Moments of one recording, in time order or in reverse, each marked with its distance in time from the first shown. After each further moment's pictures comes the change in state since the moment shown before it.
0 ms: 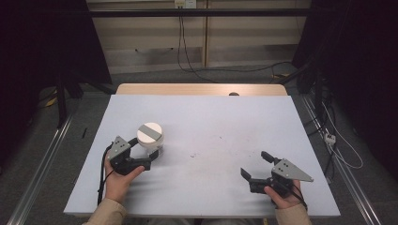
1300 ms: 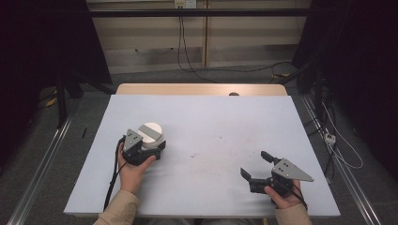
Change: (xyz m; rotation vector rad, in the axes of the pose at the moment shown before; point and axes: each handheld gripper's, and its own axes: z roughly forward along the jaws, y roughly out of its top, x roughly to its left) left arm -0.005 0.006 0.037 0.024 0.093 0.023; right arm 0.000 0.001 0.000 -0.004 0.008 0.003
